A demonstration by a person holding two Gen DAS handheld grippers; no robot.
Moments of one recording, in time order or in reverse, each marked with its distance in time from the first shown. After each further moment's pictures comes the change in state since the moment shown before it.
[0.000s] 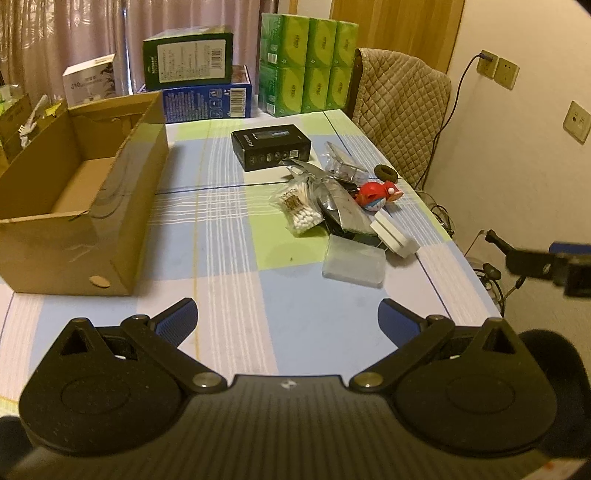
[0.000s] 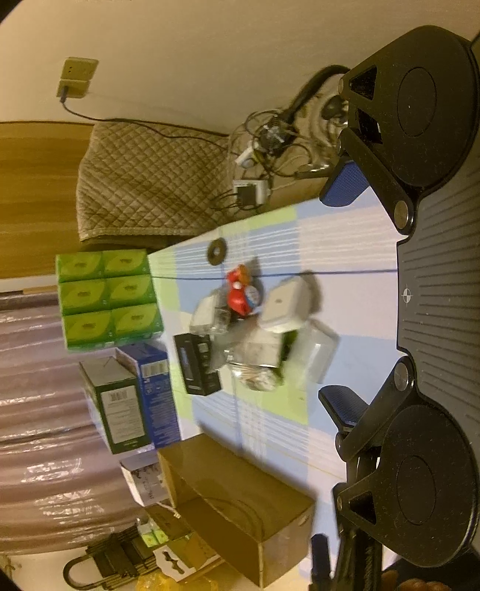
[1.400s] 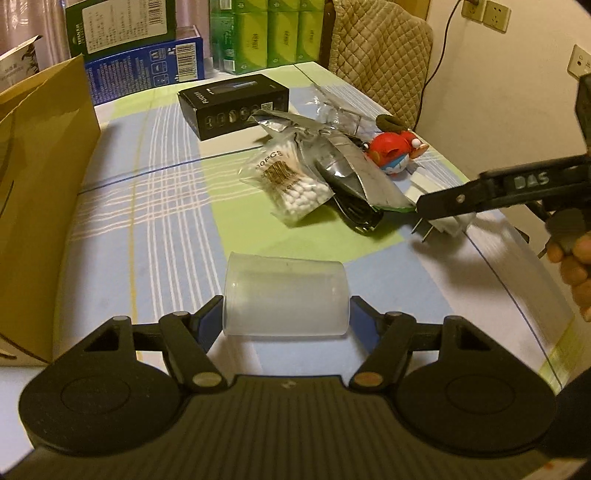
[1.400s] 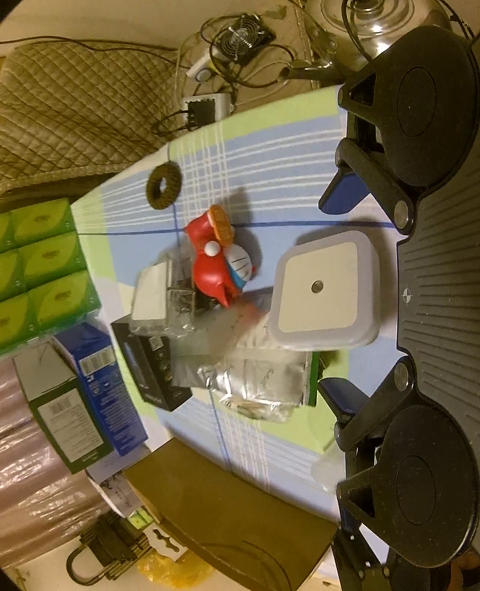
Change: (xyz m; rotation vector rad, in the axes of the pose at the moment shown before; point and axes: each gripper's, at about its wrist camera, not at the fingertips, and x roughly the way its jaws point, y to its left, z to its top) left arm 0.141 0.009 0.008 0.139 0.079 -0.080; right arm 0.204 -0.039 0.022 0.077 0.196 0.226
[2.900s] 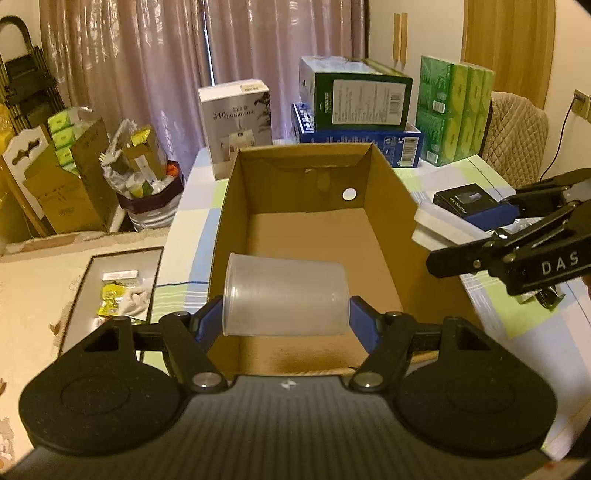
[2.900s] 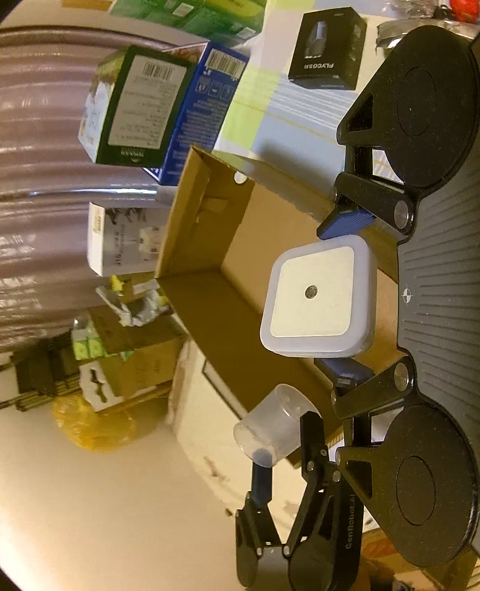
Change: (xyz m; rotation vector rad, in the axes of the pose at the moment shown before) left arm -0.168 0.268 0.029 -0.122 -0.126 0.272; right arm 0.073 0.353 0.075 -0.516 0.007 0.227
